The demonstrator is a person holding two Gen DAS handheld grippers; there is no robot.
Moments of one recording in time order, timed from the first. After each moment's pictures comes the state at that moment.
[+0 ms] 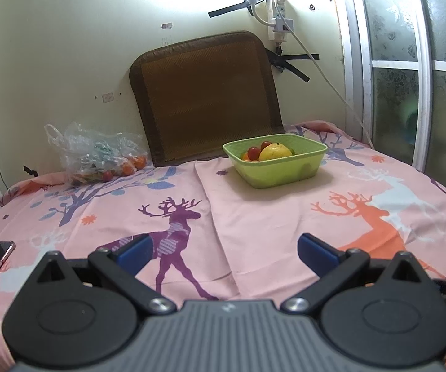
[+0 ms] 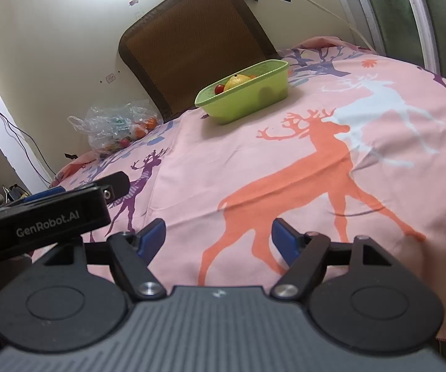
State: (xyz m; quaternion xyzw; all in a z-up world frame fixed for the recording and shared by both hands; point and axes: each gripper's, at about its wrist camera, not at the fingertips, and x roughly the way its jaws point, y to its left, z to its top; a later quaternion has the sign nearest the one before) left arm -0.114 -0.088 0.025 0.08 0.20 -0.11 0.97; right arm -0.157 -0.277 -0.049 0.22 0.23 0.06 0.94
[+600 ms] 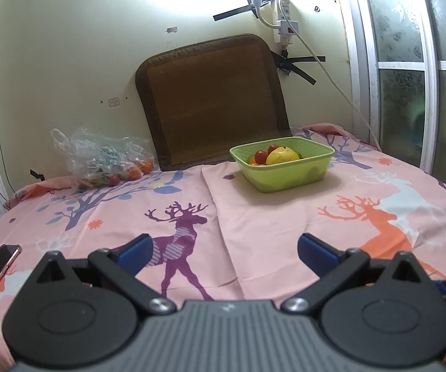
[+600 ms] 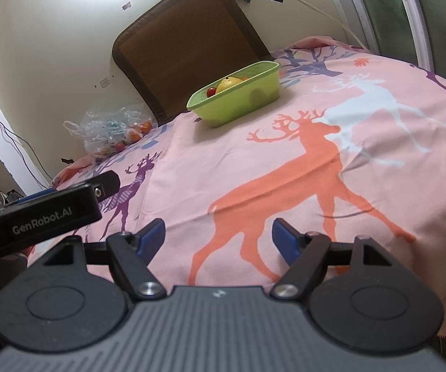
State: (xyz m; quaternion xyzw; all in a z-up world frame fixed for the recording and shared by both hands) left arm -0.112 -0.089 0.026 0.08 0.19 -0.09 0.97; right arm -0.156 -0.283 -0.049 0.23 0.23 0.06 0.94
